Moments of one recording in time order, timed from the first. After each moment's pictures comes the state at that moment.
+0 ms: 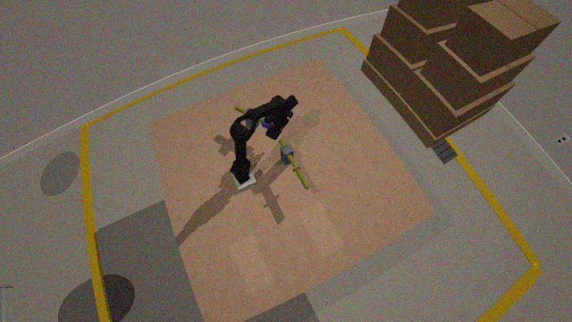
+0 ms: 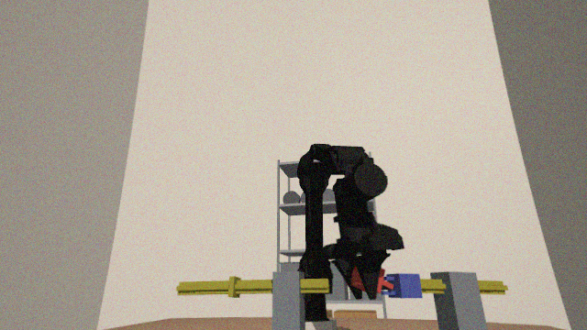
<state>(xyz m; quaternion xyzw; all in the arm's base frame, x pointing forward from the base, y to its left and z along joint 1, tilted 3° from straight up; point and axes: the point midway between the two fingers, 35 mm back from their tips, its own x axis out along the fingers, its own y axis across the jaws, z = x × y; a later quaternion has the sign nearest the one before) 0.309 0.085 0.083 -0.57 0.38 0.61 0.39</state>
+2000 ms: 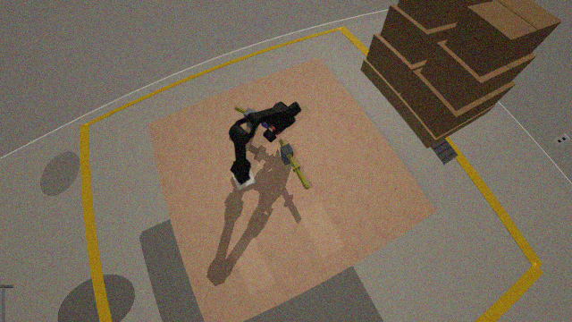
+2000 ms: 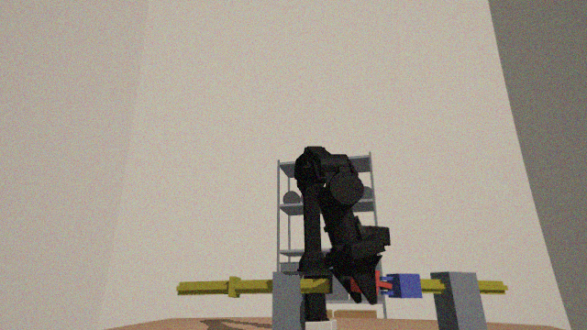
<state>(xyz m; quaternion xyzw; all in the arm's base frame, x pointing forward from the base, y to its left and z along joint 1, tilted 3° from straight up) 0.299 0.081 0.075 -0.47 0.40 0.60 0.50</state>
